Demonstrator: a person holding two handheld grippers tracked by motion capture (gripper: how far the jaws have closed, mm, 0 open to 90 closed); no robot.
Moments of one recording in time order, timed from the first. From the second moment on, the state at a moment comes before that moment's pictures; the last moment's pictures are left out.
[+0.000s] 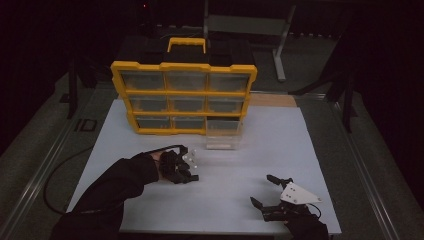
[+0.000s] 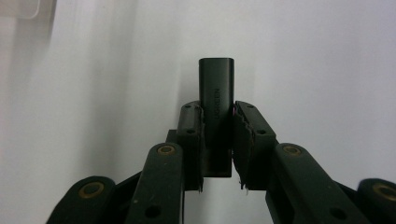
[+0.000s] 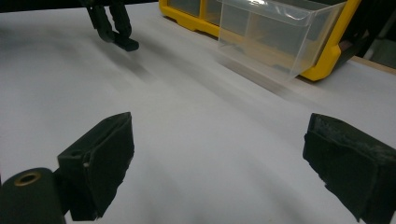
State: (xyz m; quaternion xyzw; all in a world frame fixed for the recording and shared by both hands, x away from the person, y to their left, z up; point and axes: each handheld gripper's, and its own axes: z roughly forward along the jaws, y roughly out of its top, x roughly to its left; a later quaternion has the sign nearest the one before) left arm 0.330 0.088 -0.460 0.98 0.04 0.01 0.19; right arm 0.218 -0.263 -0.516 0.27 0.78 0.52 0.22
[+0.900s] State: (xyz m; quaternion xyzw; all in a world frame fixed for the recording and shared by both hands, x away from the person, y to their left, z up) left arm 0.341 0.070 -0.414 0.98 0.03 0.02 0.21; right arm 0.218 -0.264 -0.516 0.27 0.78 0.52 0.22
